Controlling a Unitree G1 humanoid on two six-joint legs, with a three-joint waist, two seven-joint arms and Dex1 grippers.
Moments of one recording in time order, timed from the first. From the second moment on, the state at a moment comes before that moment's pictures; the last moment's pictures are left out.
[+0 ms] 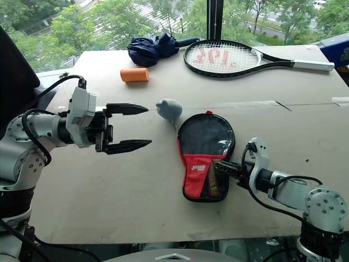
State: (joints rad) left arm -0.36 0.89 0.15 -0.33 -0.65 0.45 -1.18; right arm -0.06 -0.46 -0.41 -0.49 1.39 1.45 0.01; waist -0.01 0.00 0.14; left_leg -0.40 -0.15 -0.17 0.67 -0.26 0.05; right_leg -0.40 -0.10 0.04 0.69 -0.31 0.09
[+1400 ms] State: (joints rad) left arm -1.09 0.47 -0.16 1.21 0.05 -0.24 -1.13; right arm -0.28 -0.55 0.26 -0.42 0.36 0.81 0.54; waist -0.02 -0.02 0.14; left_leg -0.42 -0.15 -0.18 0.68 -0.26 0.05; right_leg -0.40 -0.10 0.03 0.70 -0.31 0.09
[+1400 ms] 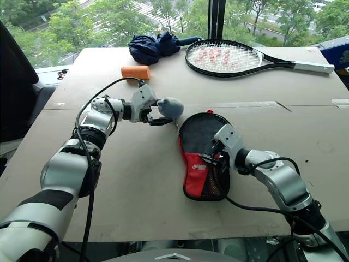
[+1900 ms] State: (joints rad) left arm -1.24 0.39 -0.19 1.32 0.21 -0.24 -0.92; right arm -0.29 -0.59 0.31 -0.47 0.31 0.85 0.57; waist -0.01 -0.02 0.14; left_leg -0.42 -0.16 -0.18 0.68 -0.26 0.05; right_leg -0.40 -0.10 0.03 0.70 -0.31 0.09
